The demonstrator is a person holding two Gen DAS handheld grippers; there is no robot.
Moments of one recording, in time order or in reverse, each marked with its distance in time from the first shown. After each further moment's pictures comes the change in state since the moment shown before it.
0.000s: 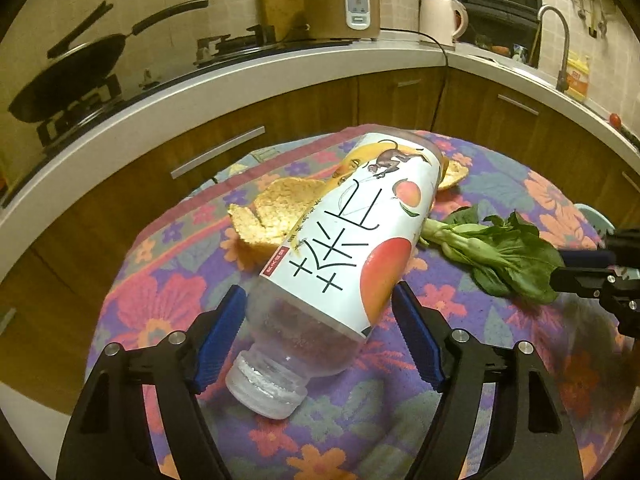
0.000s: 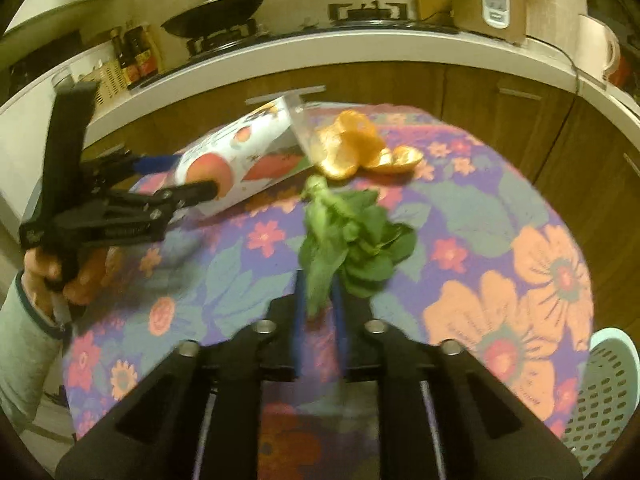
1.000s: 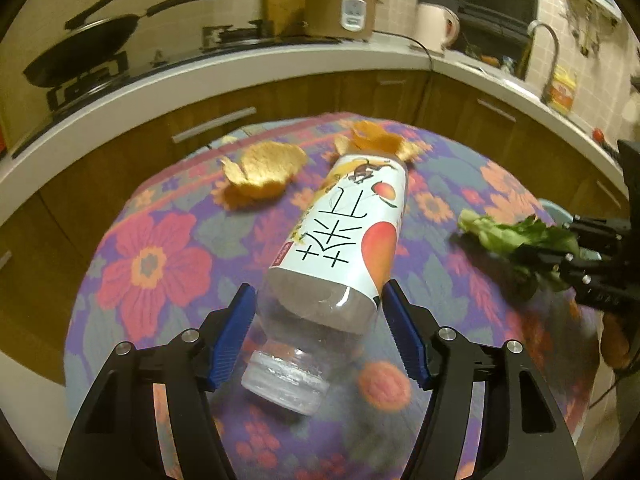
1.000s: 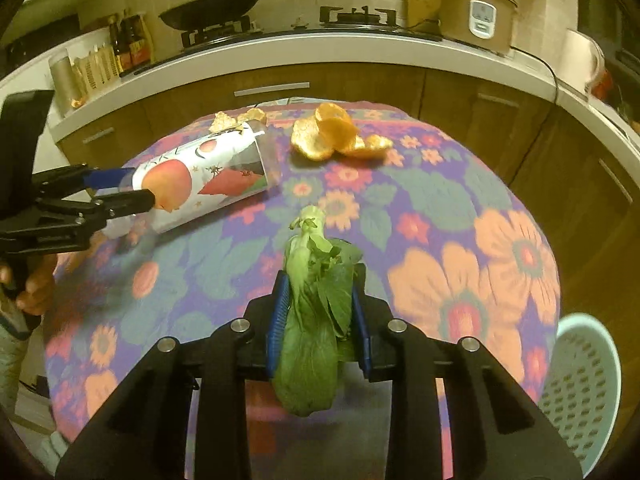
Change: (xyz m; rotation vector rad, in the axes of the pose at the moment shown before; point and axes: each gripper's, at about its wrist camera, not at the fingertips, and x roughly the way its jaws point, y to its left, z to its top) left arm -0.046 -0.014 -0.040 -0.052 0.023 -0.092; right arm -0.033 0.000 -0.038 -0.047 -0.006 -0.071
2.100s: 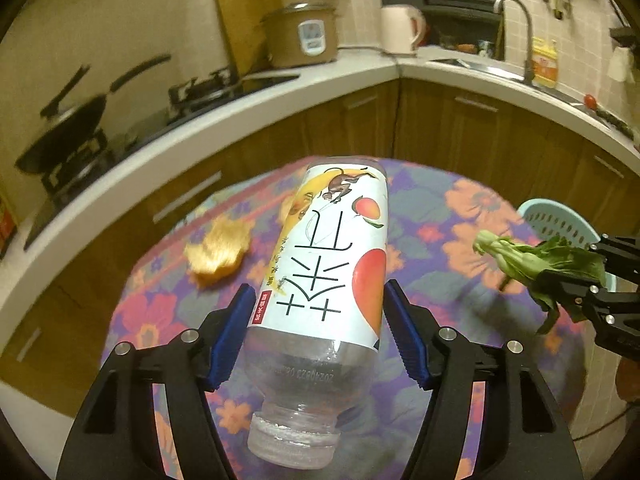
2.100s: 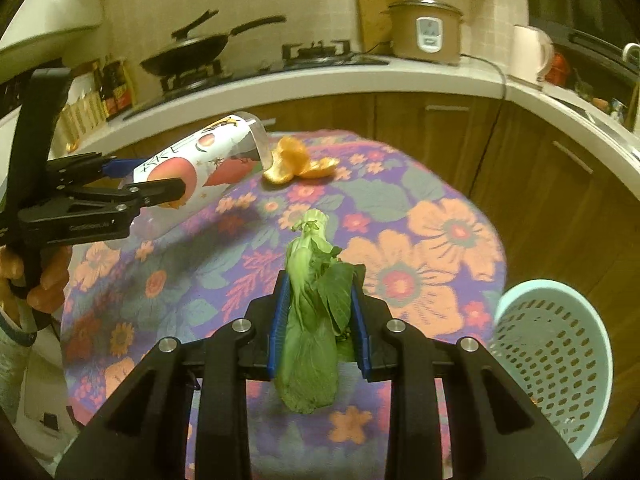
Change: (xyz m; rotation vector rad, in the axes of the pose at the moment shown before) left arm -0.021 -0.088 0.056 0.164 -0.070 0.091; right arm -0.067 -0.028 -0.017 0.115 -0.127 -0.077
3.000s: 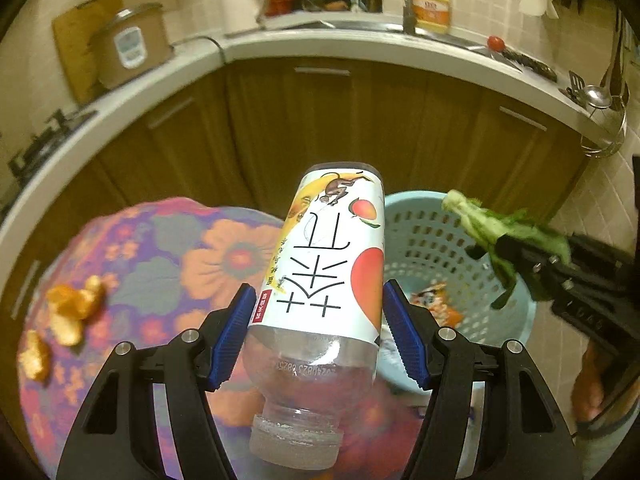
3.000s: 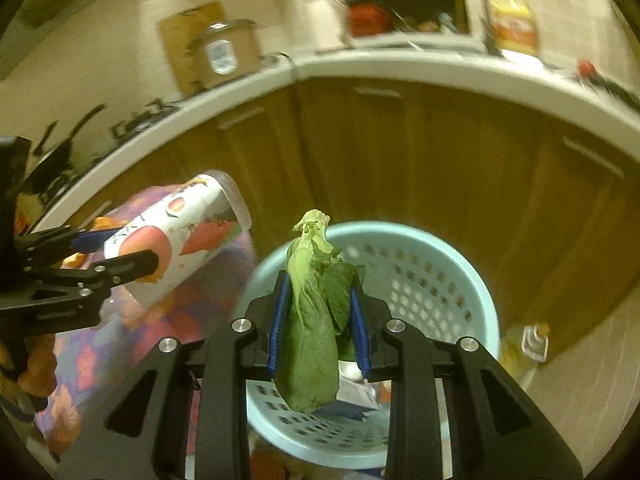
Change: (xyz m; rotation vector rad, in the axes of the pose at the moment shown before) left arm 0.080 -0.240 0.066 0.198 0.134 -0.317; right arm -0.065 -0.217 -0.081 0.479 -0.031 -0.303
